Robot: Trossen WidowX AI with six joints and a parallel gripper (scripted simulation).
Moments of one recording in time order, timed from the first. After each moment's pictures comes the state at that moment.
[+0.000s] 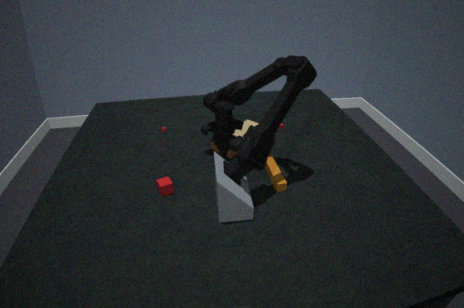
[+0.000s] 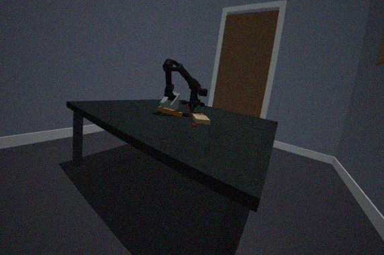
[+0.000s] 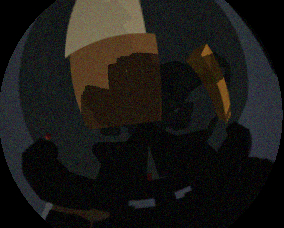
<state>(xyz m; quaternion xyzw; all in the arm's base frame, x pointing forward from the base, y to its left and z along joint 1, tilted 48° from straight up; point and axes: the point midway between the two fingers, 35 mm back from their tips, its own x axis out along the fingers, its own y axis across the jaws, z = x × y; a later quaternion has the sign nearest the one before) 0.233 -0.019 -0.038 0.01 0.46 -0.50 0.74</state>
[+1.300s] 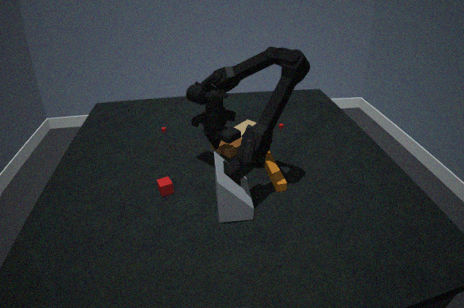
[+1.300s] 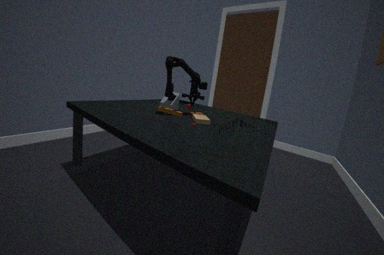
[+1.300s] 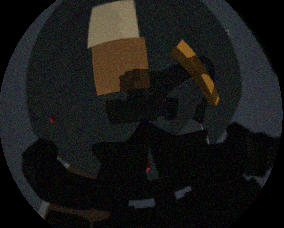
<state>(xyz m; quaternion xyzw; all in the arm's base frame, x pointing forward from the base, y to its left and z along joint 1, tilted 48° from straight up) 0.200 0.037 -0.026 0.01 0.46 -0.50 0.74</state>
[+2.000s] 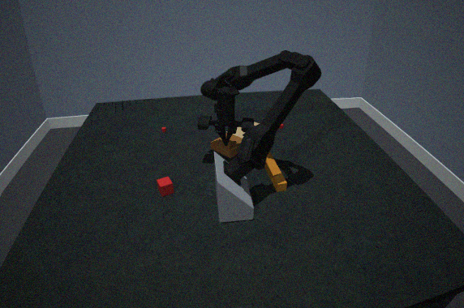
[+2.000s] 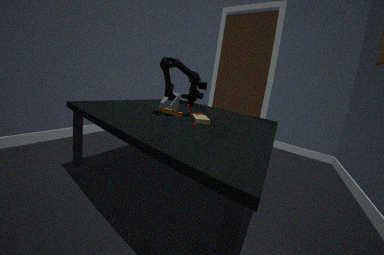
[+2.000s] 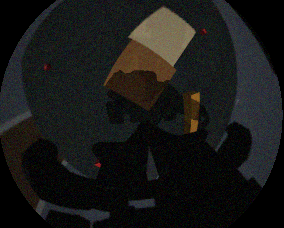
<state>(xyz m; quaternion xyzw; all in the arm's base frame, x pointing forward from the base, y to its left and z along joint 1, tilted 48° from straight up) 0.220 0.014 0.003 -0.23 0.60 -0.32 0.70</state>
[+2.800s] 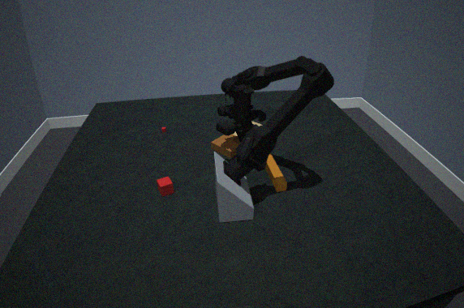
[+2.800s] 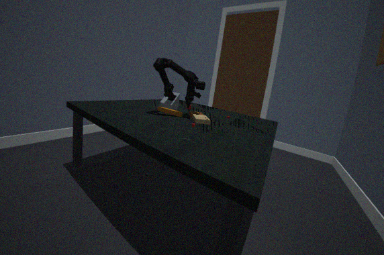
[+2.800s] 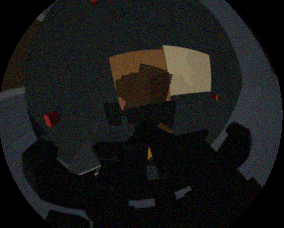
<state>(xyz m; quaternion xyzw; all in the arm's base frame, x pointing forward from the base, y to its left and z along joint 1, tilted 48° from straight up) 0.237 -0.025 0.044 -0.49 0.68 -0.06 0.54</state>
